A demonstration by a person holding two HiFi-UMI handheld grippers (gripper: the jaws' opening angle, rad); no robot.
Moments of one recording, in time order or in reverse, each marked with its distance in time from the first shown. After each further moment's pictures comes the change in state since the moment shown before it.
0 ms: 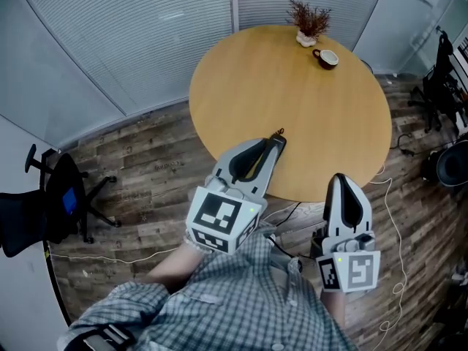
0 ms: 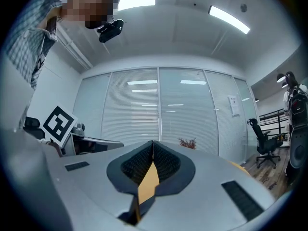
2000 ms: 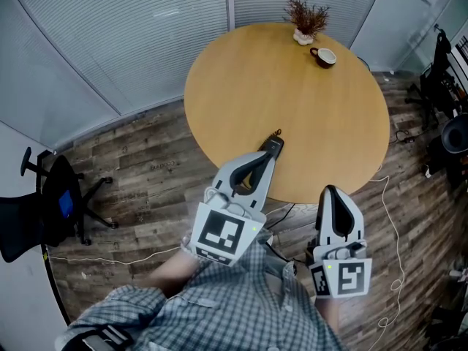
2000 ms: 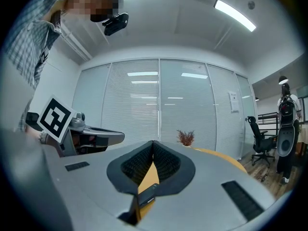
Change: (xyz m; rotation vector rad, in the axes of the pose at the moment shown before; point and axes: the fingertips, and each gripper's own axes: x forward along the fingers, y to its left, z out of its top) left arm -0.002 -0.007 -0.010 0.153 0.021 -0.029; right arm -0.001 0.008 -0.027 -0.024 0.101 -0.012
